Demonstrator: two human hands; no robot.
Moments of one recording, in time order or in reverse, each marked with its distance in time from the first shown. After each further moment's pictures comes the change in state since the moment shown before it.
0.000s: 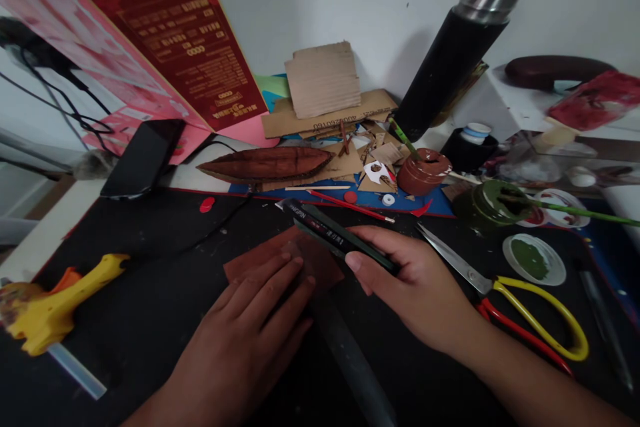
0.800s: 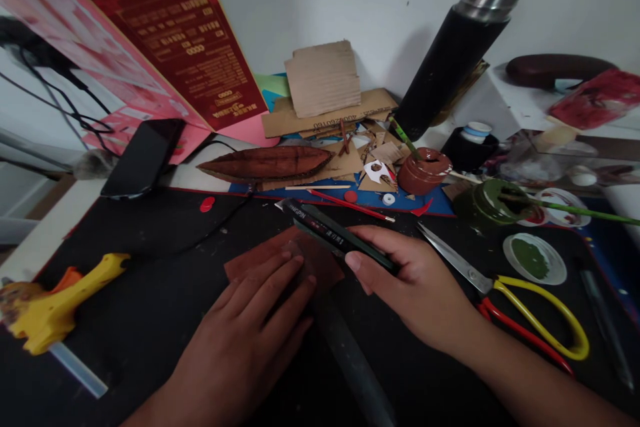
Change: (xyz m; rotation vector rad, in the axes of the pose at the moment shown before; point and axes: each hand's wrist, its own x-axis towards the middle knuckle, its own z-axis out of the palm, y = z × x) left_hand 0.000 0.000 0.001 0.017 -0.007 0.000; right_hand -0.001 0.002 0.000 0.000 0.003 -0.008
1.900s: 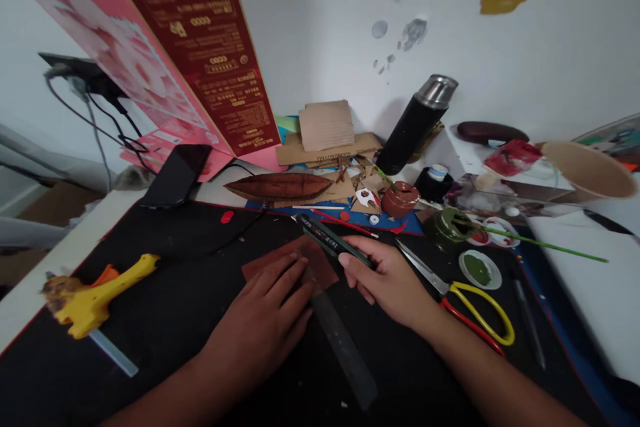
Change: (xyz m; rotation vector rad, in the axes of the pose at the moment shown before) left_hand 0.003 -0.003 0.010 -0.023 0.039 0.038; right_hand 0.001 0.002 0.004 0.083 -0.055 0.143
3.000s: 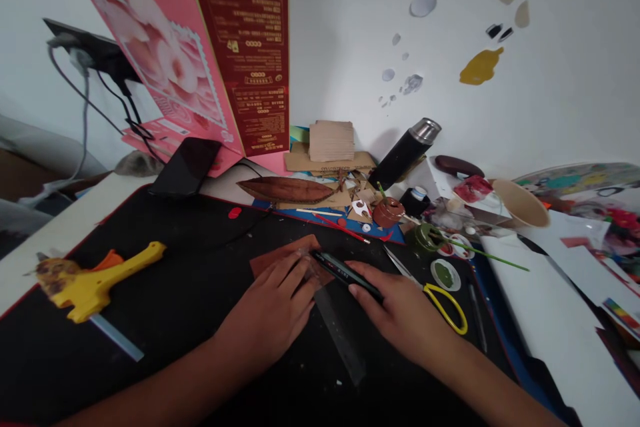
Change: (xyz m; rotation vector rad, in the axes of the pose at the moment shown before) left_hand -0.006 0.001 0.011 -0.005 0.020 0.003; right_hand -0.052 -0.033 0.005 -0.854 0.055 -0.135
